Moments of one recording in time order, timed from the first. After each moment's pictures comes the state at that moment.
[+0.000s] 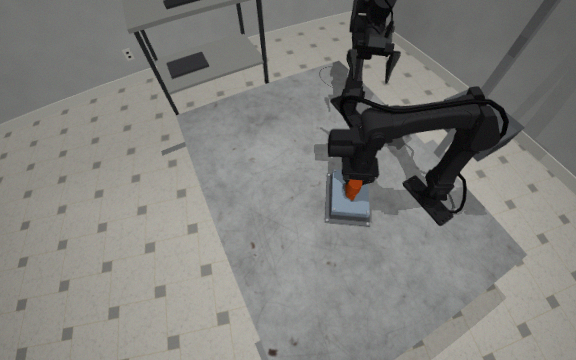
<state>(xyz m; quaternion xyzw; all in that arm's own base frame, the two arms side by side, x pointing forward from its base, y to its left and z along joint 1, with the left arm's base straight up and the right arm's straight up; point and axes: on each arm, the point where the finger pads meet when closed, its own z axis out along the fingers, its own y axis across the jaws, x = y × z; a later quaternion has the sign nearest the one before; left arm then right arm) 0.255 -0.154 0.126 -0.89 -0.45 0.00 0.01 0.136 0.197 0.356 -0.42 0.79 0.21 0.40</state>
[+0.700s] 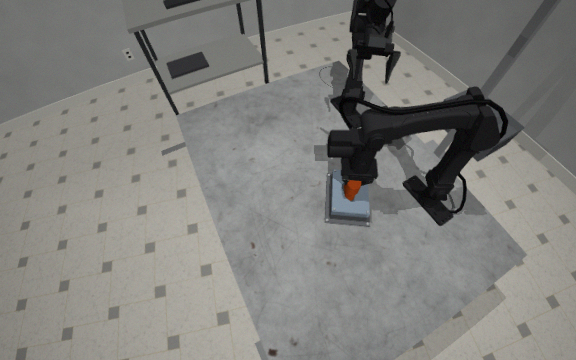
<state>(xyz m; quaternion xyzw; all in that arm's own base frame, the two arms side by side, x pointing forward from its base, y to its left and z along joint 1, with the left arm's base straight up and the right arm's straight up) 0.257 -0.156 0.122 -0.89 -0.45 -0.01 0.01 0.136 0.197 0.356 -0.42 0.79 0.21 0.40</state>
